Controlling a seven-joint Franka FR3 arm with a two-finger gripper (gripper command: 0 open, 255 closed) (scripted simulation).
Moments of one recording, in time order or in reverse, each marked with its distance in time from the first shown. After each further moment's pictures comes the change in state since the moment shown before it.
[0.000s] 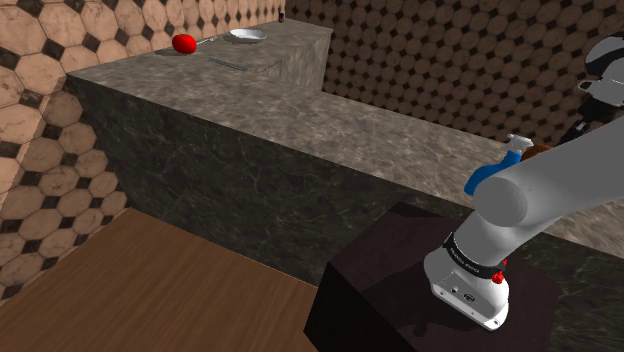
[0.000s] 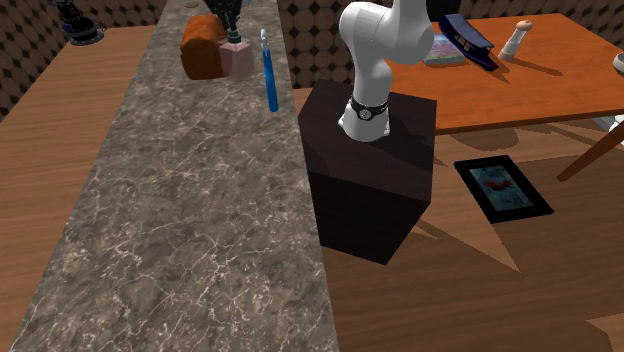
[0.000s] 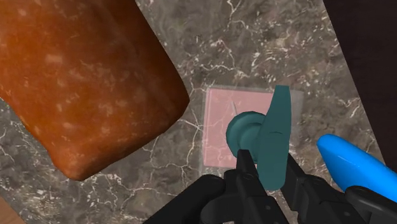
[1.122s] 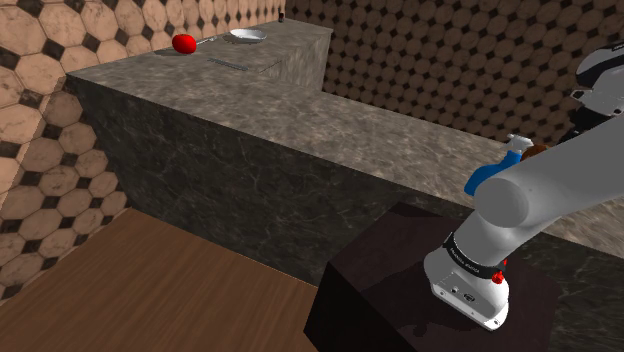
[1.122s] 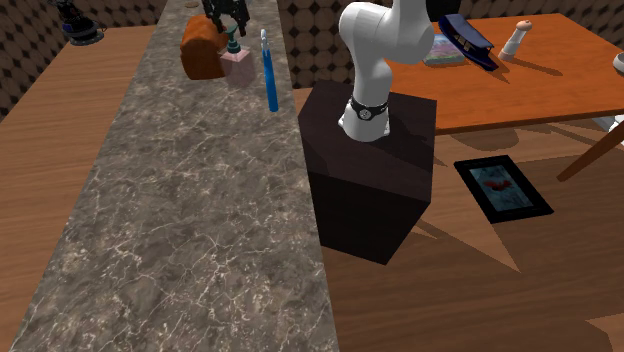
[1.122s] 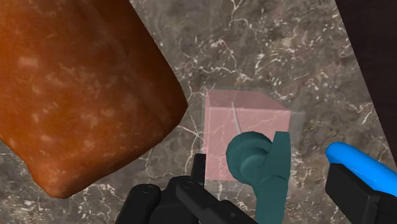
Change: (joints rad) arm 0.019 0.025 -0.048 -0.052 0.004 0.078 -0.012
